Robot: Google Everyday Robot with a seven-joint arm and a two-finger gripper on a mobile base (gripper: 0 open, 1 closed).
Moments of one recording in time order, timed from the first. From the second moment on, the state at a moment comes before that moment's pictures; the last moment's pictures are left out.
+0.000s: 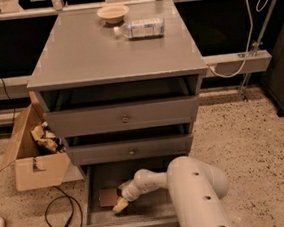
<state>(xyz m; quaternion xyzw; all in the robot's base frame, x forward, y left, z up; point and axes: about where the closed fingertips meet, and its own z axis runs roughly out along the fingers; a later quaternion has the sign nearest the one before) 0.610 0.163 0.130 -0.57 0.74 0.25 0.24</state>
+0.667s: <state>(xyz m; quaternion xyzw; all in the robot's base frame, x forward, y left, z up) 0.602 0.178 0.121 -0.57 0.74 0.27 0.24</state>
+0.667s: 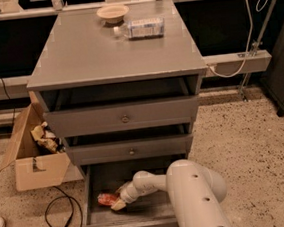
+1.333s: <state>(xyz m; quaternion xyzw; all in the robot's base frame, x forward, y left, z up) 0.580 0.096 0.234 -0.63 0.66 0.31 0.26</state>
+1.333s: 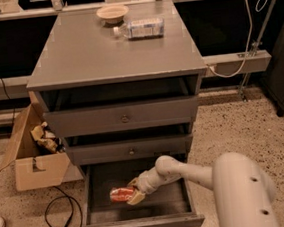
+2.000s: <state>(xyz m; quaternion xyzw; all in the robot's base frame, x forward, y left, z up) 0.579 0.047 0.306 -0.67 0.63 0.29 0.27</state>
